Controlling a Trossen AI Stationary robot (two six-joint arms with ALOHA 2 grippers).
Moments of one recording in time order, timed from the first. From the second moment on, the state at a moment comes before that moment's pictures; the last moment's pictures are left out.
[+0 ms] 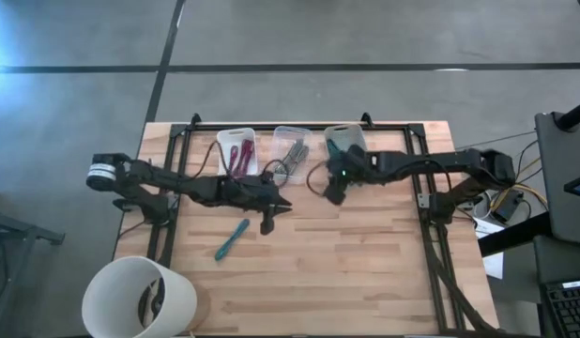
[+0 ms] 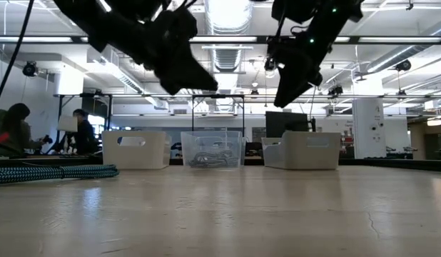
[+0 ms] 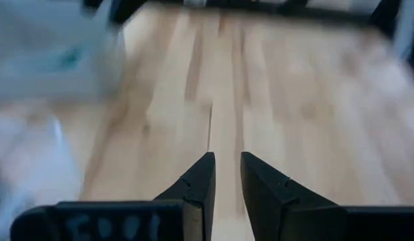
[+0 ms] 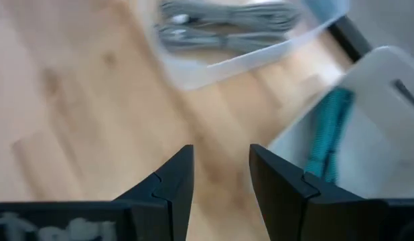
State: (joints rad) left arm -0.01 1.44 0.78 0.21 -0.02 -0.11; right arm -0.14 1.46 1.04 -0.57 0.31 0.30
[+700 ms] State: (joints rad) left arm -0.17 1.44 0.86 -0.84 -0.10 -0.78; right arm 0.03 1.49 0.94 -0.42 0.31 0.38
